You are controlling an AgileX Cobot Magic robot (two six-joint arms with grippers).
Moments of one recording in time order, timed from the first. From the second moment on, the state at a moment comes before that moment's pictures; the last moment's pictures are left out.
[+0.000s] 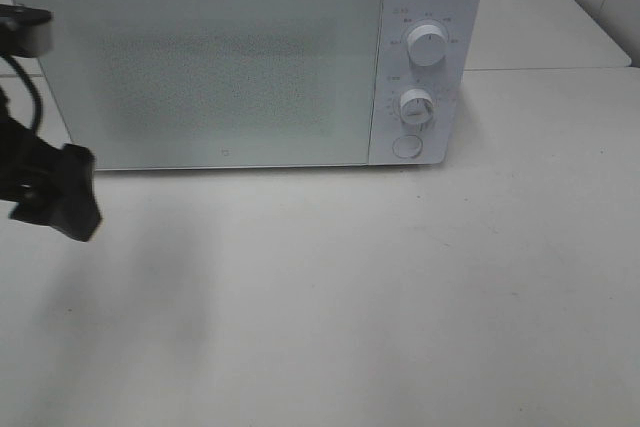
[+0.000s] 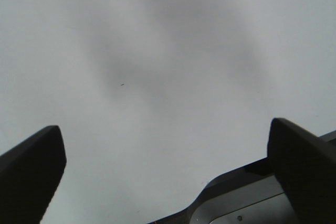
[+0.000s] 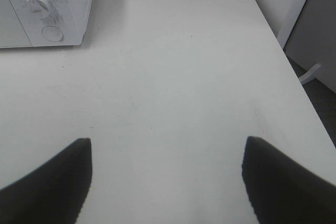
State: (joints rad) left arm -0.41 1.39 -0.93 -0.02 0.93 -0.06; right arm 0.01 0.00 -0.51 -0.11 1.04 0.08
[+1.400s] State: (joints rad) left arm -0.04 0.37 -0.51 -0.05 1.07 0.01; right arm 0.01 0.00 -0.51 -0.11 1.04 0.08
